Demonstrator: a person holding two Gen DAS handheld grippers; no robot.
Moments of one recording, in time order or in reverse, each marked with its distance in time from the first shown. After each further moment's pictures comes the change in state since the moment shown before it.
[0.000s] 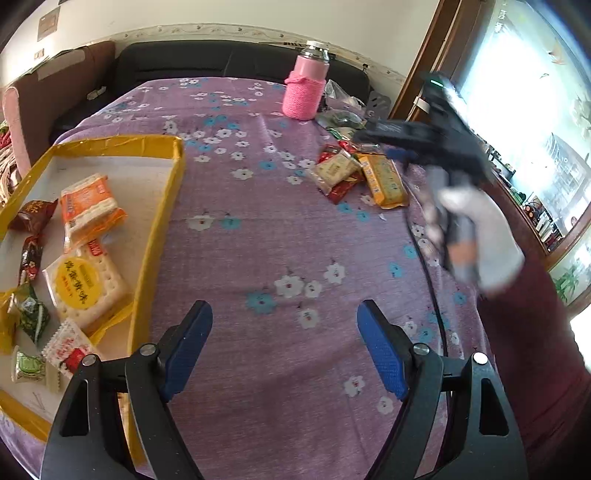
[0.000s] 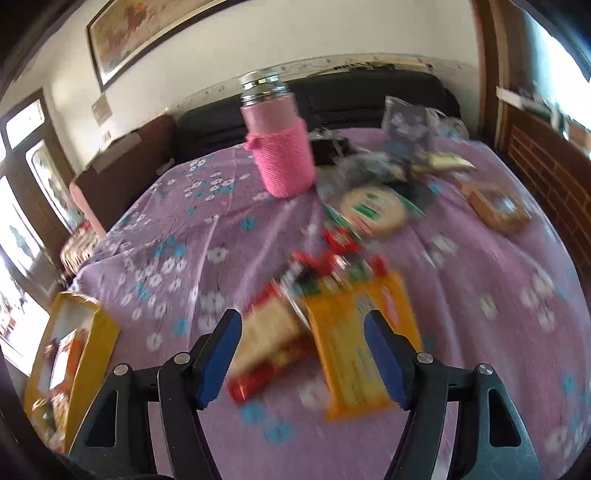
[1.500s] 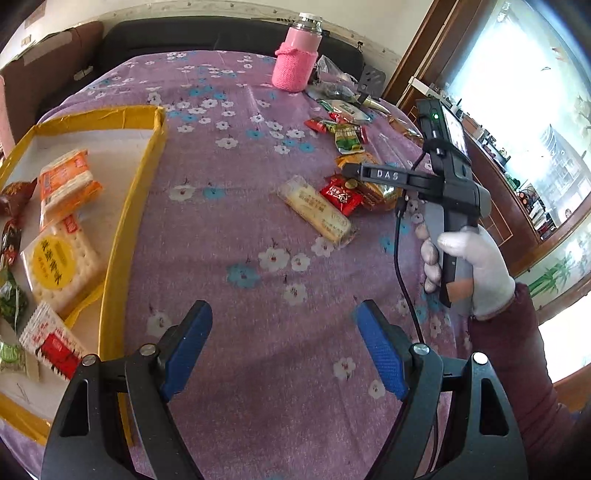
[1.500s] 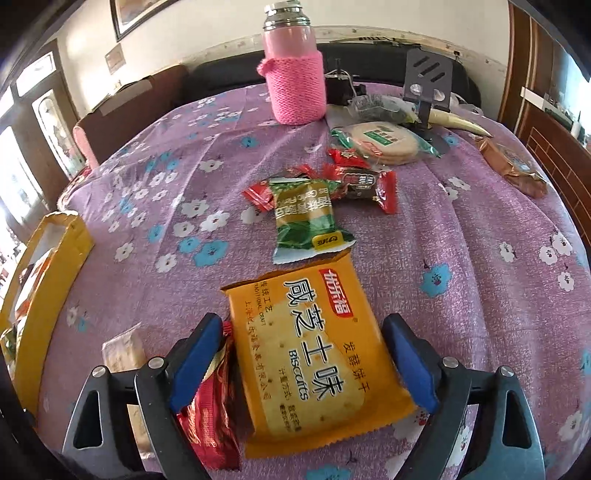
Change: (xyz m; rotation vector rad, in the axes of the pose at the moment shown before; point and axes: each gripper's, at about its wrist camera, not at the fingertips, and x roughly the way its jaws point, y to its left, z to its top) left arm 0.018 -0.009 0.000 -0.005 0.108 -0.047; right arm 0.016 -0.012 -0.063 -0.108 0.123 -0.020
